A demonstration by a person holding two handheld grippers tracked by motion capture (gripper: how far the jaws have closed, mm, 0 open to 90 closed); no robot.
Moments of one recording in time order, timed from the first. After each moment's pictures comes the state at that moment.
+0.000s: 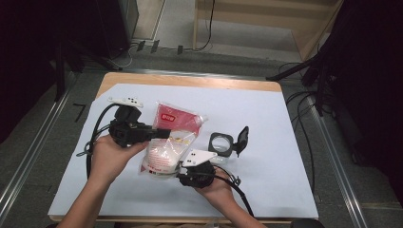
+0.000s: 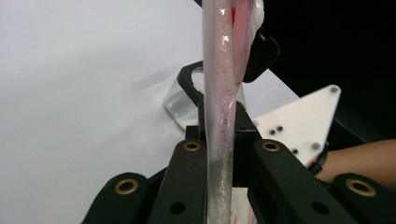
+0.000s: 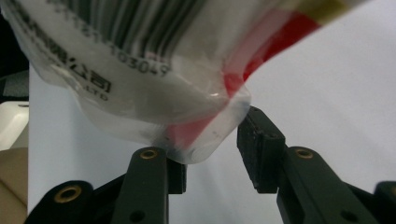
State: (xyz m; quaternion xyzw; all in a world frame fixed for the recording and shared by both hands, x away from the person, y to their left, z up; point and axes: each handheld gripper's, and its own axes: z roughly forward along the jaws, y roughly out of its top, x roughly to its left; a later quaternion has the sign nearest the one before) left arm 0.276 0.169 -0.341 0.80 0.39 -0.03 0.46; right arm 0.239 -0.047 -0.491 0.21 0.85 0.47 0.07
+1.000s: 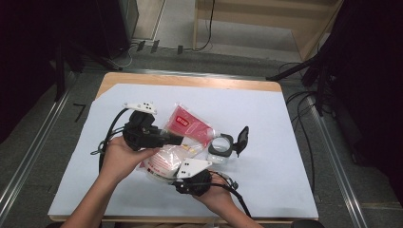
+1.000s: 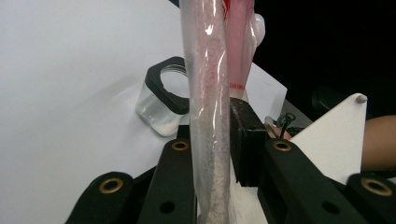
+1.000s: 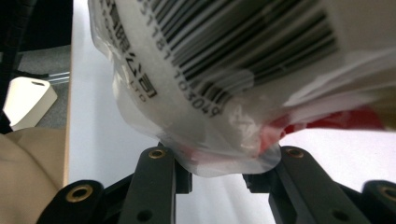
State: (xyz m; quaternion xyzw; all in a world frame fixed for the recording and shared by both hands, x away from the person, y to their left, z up) left arm 0.278 0.148 -0.355 0.82 0.33 -0.07 0.47; right arm 0.219 -0.039 -0.483 0.13 0.87 0.48 0.08
